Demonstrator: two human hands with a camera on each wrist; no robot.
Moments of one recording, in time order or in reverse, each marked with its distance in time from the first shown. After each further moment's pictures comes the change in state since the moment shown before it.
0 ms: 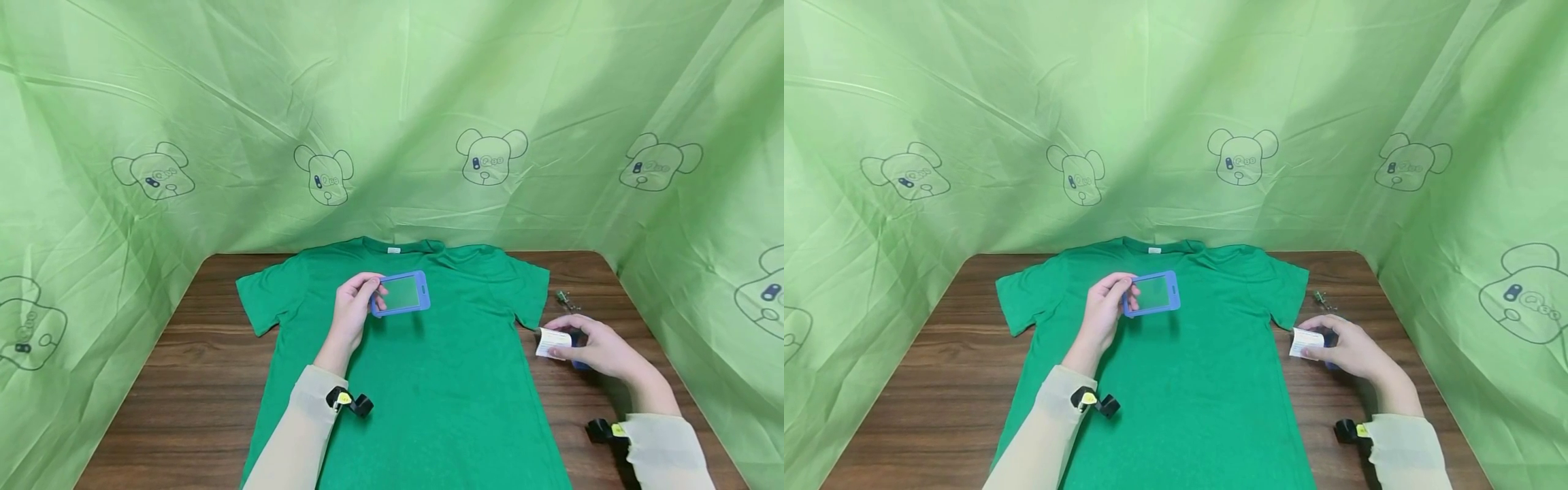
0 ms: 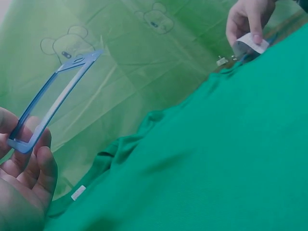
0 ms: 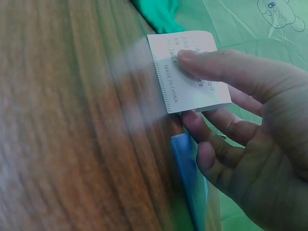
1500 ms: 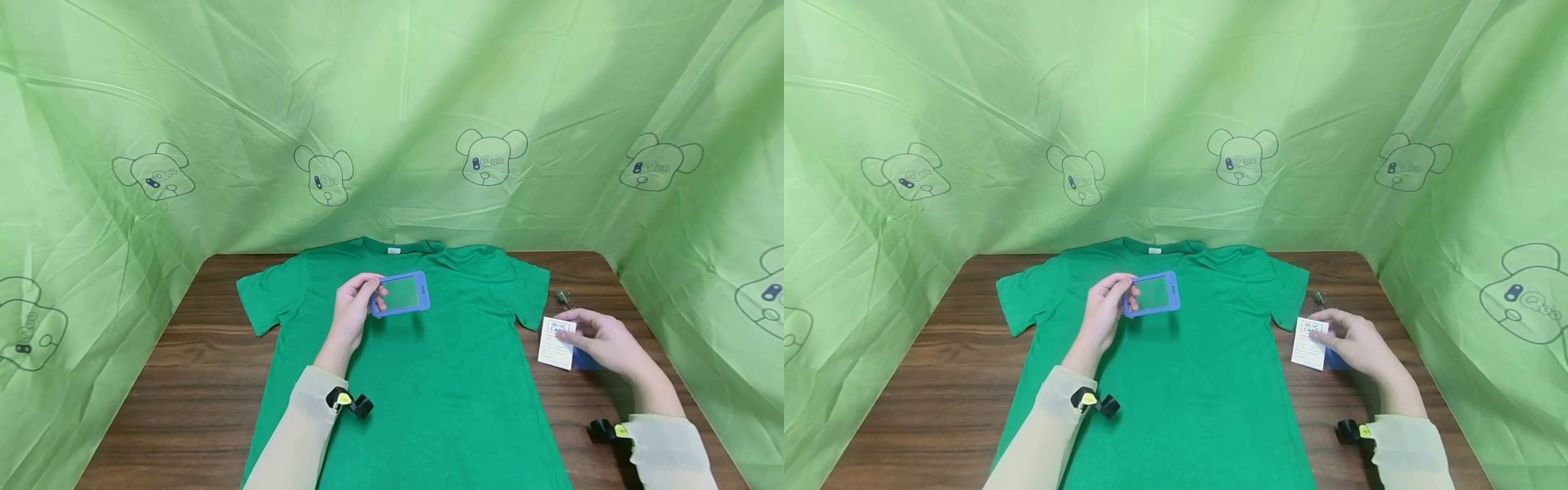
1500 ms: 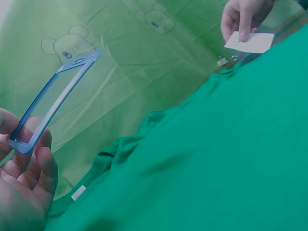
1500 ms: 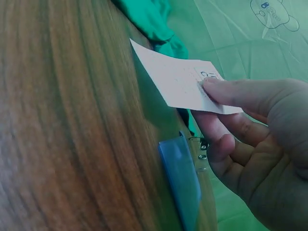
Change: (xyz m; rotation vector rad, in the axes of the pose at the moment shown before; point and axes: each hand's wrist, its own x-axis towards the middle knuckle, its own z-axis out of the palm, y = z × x) left_hand 0.000 0.001 0.001 -0.018 0.009 -0.014; right_hand 0.002 -0.008 -0.009 0.040 0.059 0.138
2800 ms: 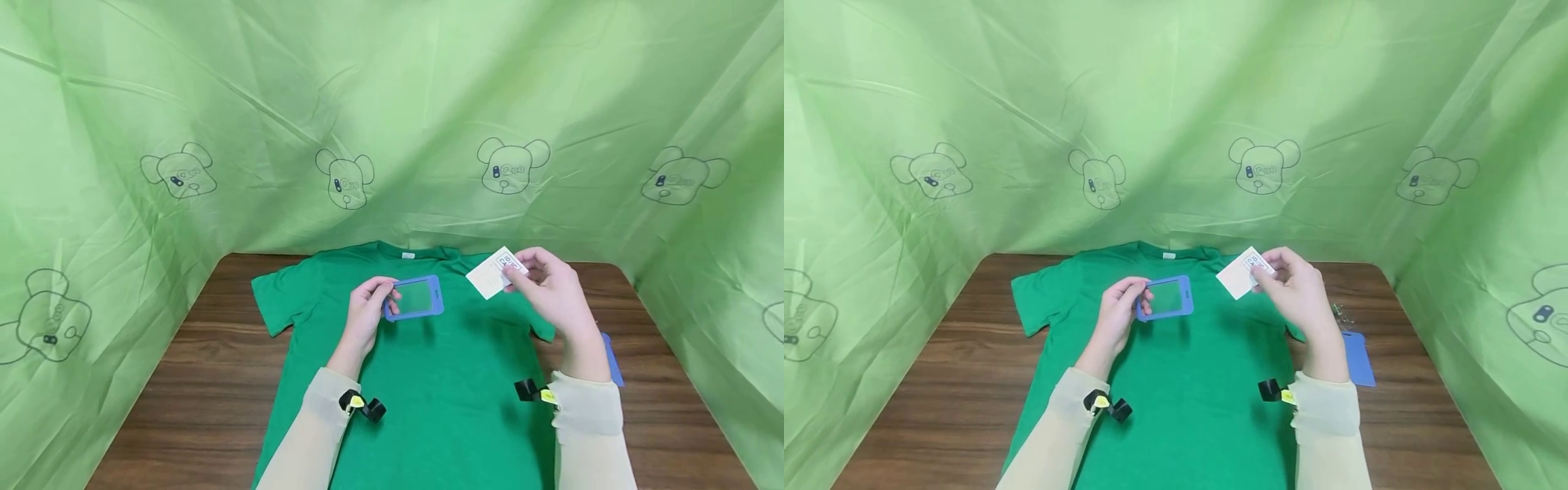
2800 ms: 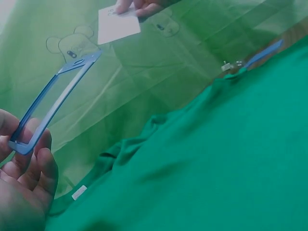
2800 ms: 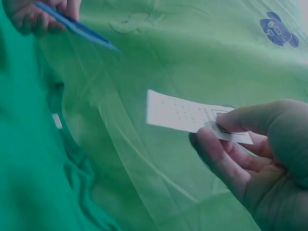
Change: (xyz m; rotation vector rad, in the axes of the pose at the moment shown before) left_hand 0.001 -0.001 -0.004 -0.023 0.005 0.002; right_hand 0.069 -0.177 0.031 0.234 0.247 -0.181
